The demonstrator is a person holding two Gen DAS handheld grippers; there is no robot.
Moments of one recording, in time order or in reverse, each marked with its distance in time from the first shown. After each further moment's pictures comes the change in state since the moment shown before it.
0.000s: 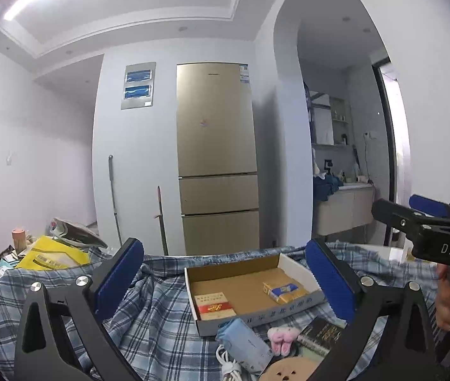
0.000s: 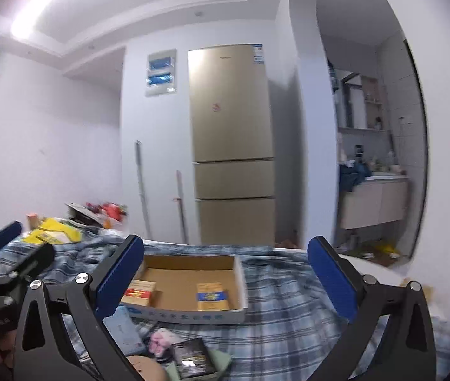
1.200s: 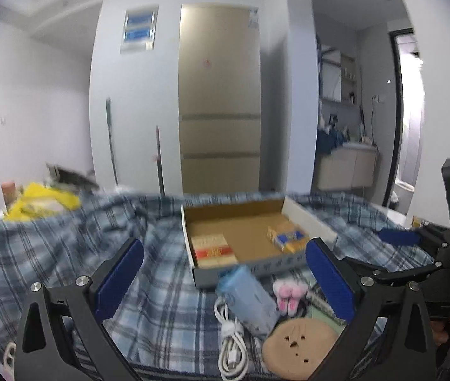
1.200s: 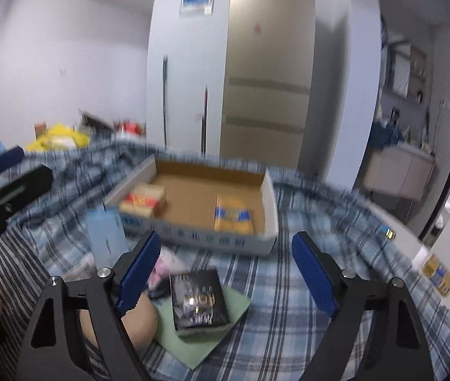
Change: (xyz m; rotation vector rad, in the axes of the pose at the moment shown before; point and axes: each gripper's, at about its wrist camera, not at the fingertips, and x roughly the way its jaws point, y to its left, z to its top) left arm 0.045 0.011 -0.035 -0.072 0.303 -0.013; right arm 0.066 0.021 -0.071 -0.156 0.485 0.051
